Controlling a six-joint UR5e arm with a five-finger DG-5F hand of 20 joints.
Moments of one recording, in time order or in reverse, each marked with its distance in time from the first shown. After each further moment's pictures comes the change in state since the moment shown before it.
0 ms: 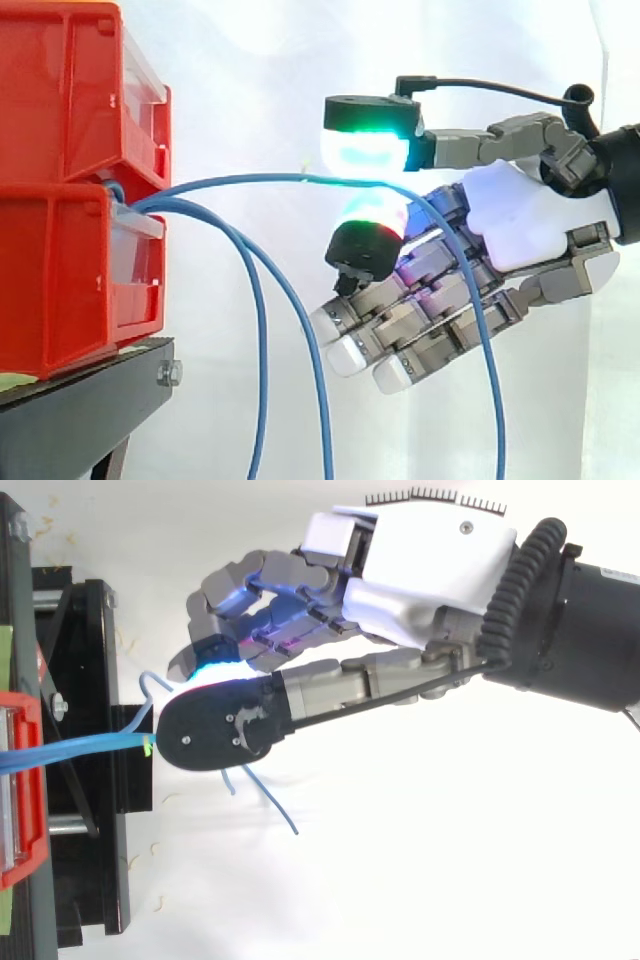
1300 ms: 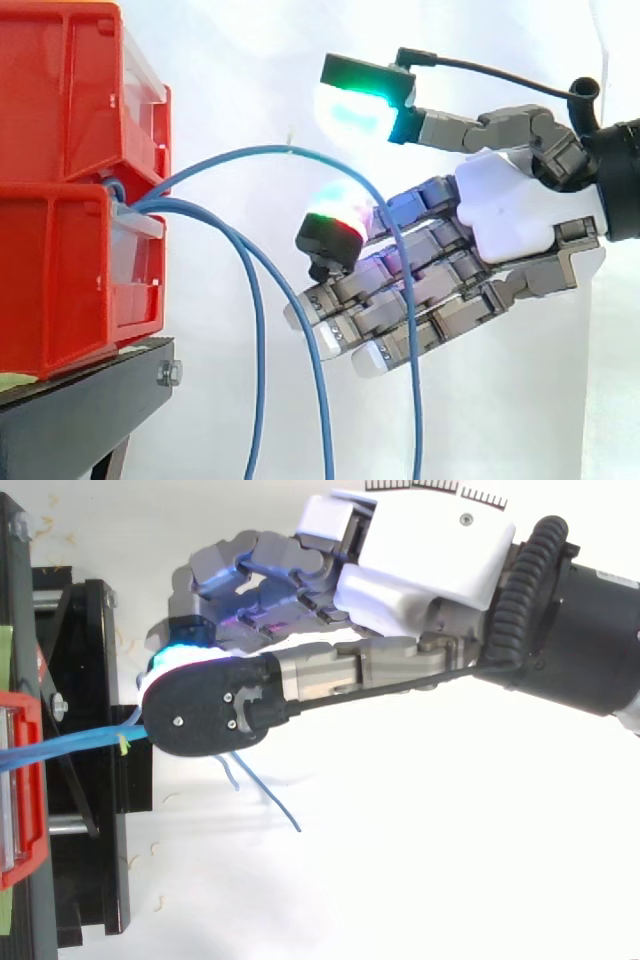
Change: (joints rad) arm 0.010 -0.005 -0.001 0.047 0.059 0.015
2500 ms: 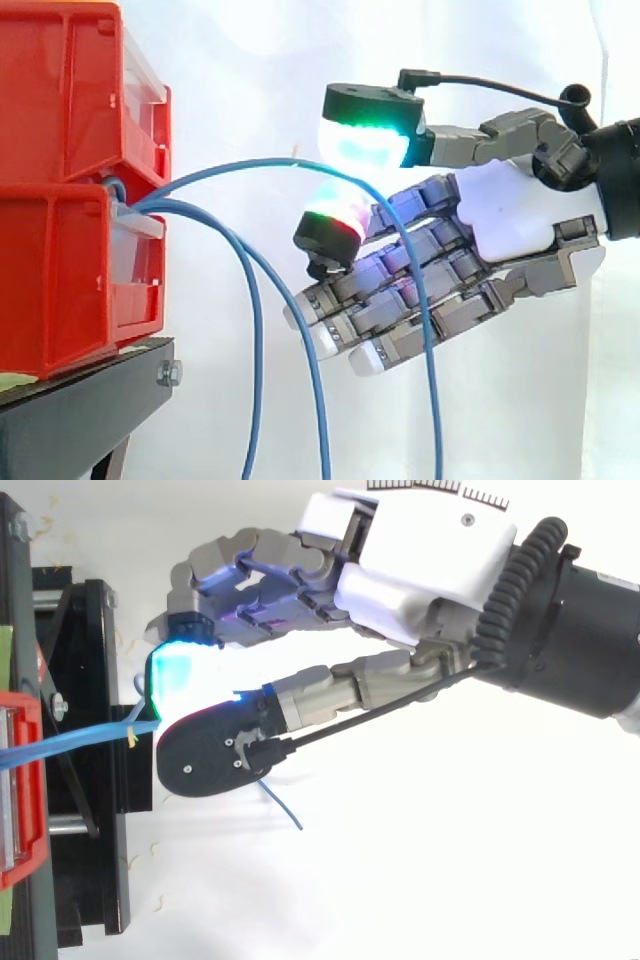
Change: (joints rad) arm 0.003 0.000 0.000 0.002 0.014 0.000
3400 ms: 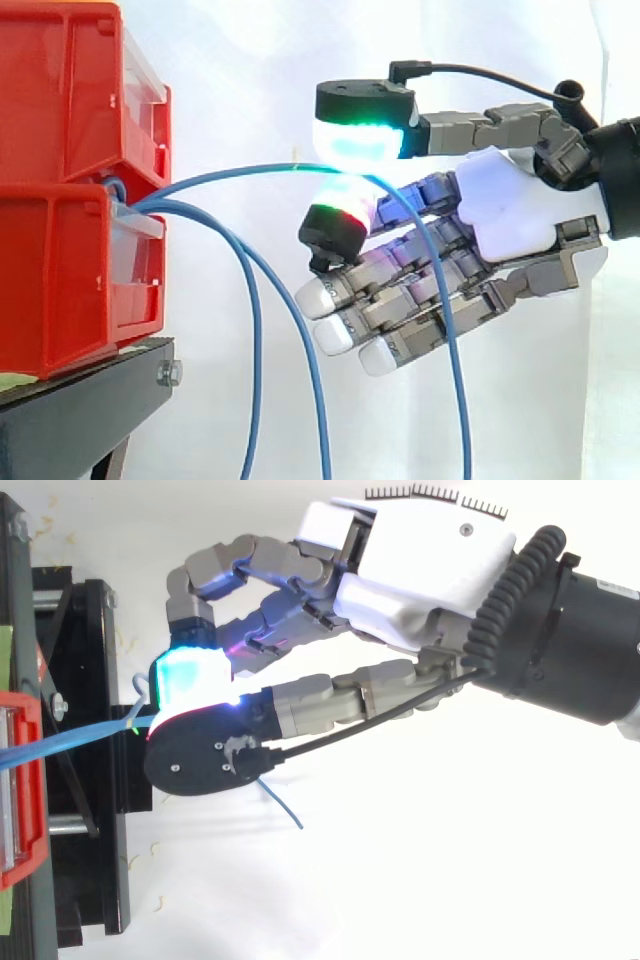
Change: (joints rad) arm 0.005 0.000 0.000 0.000 0.000 -0.029
